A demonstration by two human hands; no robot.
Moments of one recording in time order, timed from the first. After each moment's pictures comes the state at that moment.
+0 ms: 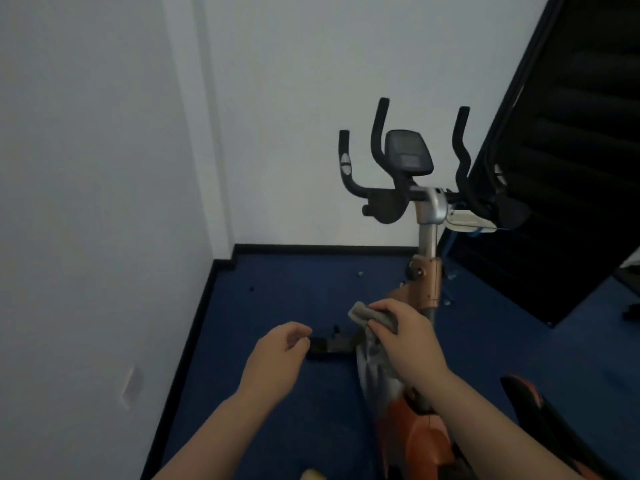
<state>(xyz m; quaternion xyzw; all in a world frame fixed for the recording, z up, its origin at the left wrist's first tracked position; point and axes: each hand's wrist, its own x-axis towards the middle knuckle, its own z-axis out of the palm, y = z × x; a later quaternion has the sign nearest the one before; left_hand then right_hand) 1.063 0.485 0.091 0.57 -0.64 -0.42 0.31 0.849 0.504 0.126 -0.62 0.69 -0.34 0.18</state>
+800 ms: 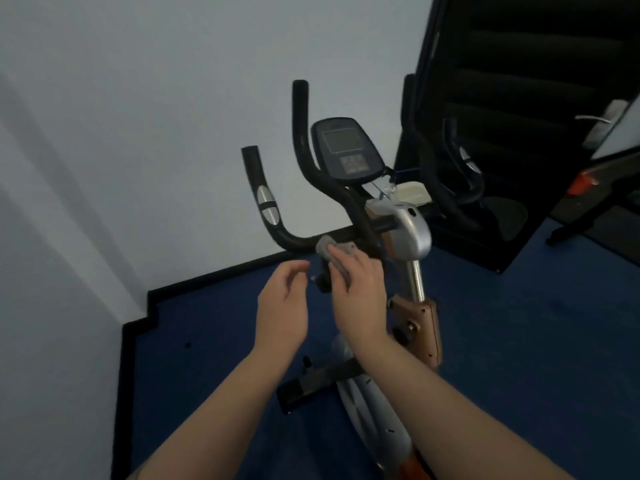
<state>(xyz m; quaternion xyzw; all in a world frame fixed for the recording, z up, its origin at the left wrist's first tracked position) 0.902 0.153 0.129 0.44 -0.65 -0.47 0.40 0.798 0.196 0.130 -0.48 0.74 -0.47 0.03</state>
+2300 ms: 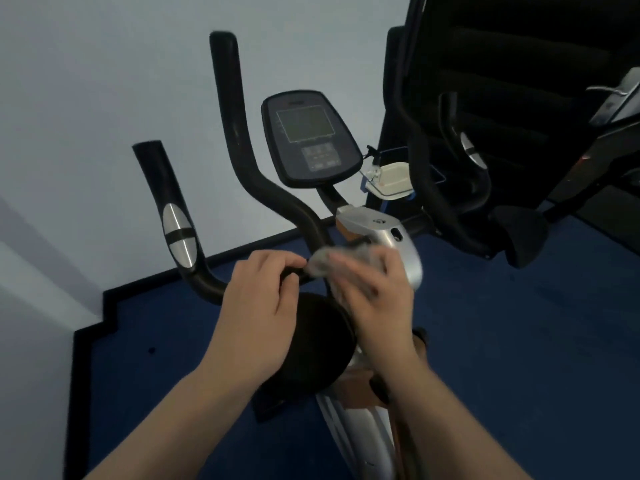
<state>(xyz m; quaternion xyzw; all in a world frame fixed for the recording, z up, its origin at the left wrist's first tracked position) 0.819 0.086 0.145 0.39 -0.82 -0.30 0.30 0.678 0.151 0.118 -0.49 0.66 -0.57 0.06</state>
